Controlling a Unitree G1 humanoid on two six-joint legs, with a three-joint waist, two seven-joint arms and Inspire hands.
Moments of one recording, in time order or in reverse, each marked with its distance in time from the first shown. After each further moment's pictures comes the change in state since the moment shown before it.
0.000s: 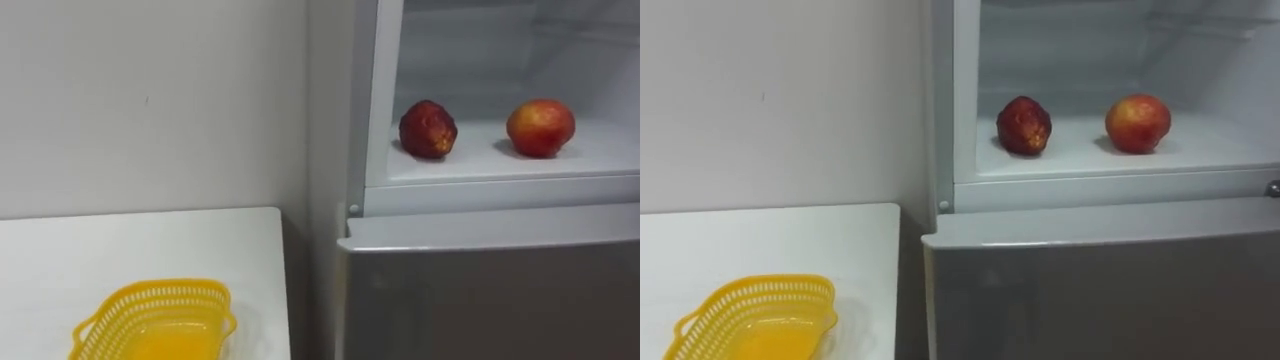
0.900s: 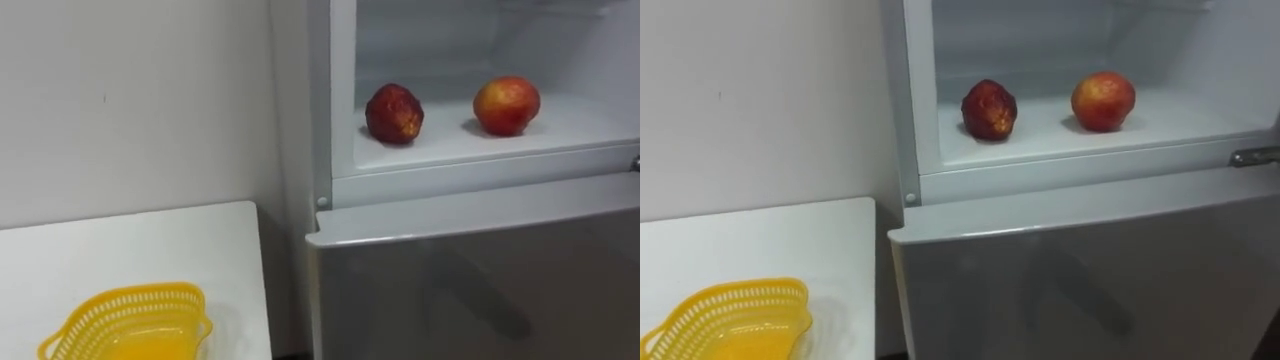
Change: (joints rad) left arm 0.032 -0.009 -0.004 0.062 -0.006 -0.164 0.005; right arm 0.144 0.045 -0.074 -1.261 0.286 -0.252 -0.316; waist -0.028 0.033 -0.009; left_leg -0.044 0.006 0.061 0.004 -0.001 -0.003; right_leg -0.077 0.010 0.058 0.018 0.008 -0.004
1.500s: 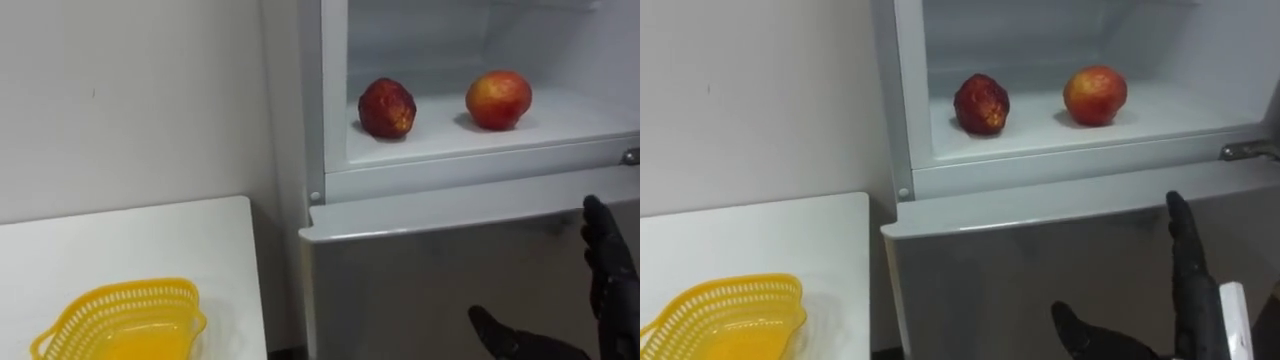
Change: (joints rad) left arm -0.003 0.035 -0.089 0.093 0.019 -0.011 -0.055; right arm -0.145 -0.039 0.047 -0.336 -0.197 -0.107 -0.100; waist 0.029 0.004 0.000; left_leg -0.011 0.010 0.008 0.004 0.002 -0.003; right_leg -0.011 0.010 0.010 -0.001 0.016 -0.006
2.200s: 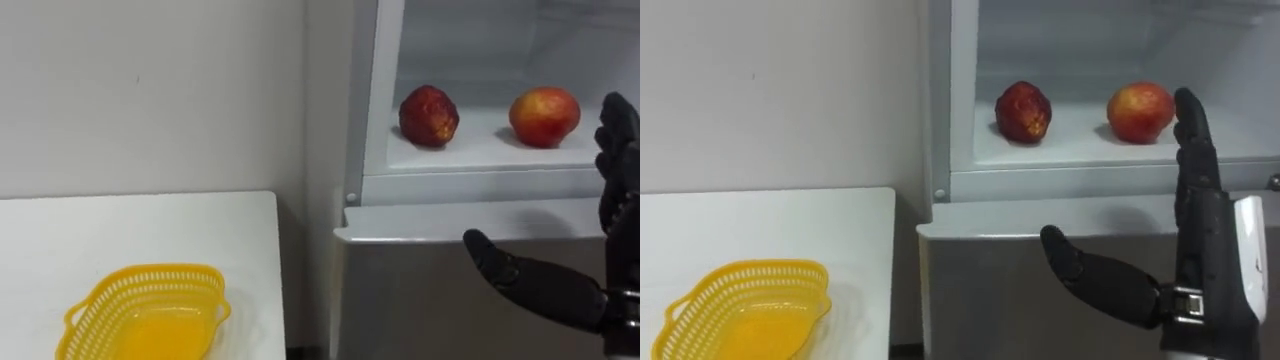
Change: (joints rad) left arm -0.008 0.021 0.025 -0.002 0.057 0.062 -0.046; right arm -0.177 -0.065 -0.003 0.012 0.042 0.001 0.001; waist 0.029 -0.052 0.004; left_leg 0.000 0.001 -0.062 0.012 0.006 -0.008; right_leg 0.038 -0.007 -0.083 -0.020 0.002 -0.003
